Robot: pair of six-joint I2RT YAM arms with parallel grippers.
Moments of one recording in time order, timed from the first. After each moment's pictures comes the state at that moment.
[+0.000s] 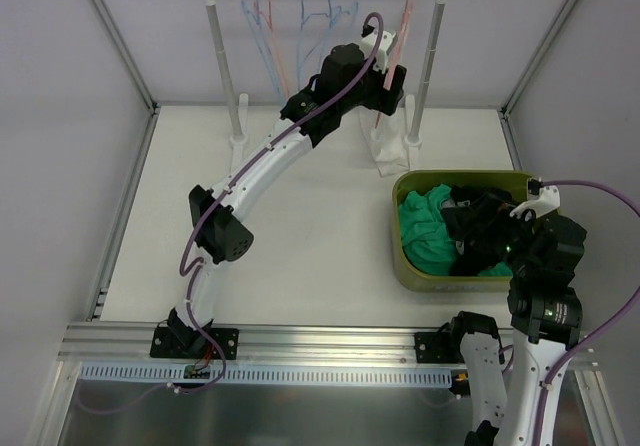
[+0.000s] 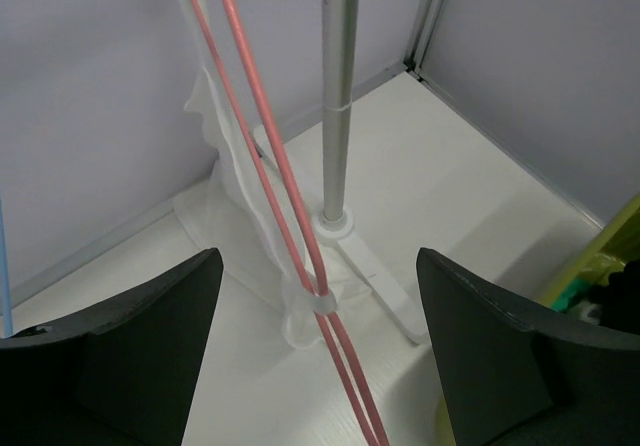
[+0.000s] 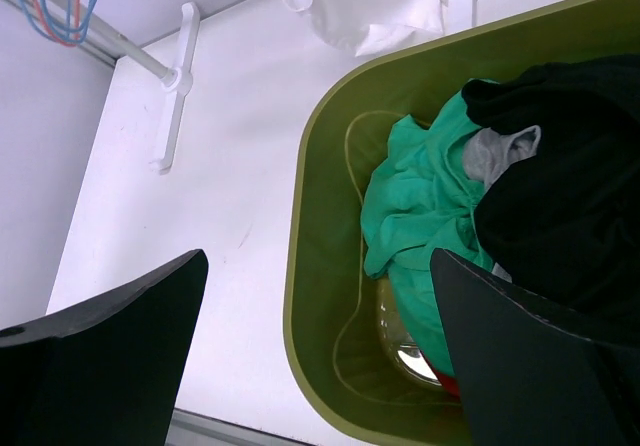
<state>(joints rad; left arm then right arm) -0.75 2.18 2.44 -0.44 -0.04 -0.07 -0.18 0.50 0.97 -0.81 -0.44 0.39</state>
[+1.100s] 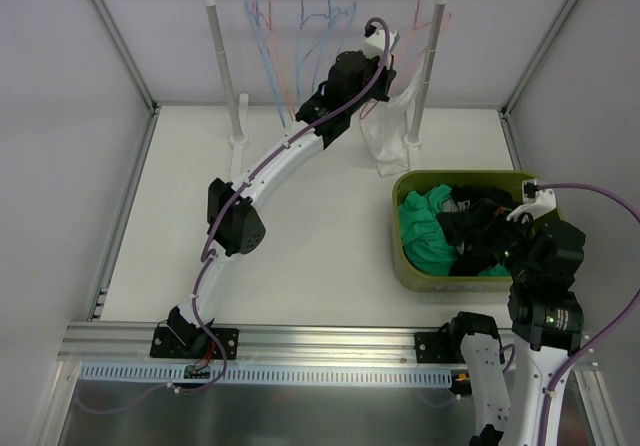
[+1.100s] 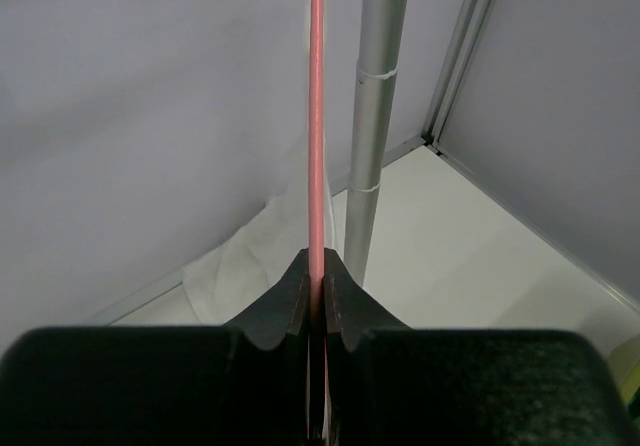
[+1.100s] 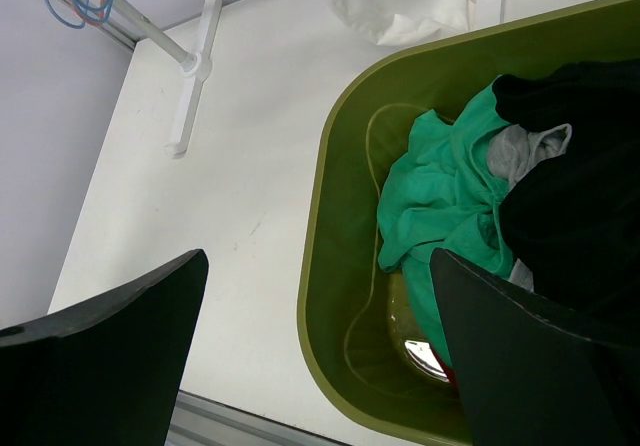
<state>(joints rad) -0.72 2.32 2.46 -0.14 -0.05 -0.05 -0.13 0.47 0.97 -0.82 -0.46 0.38</state>
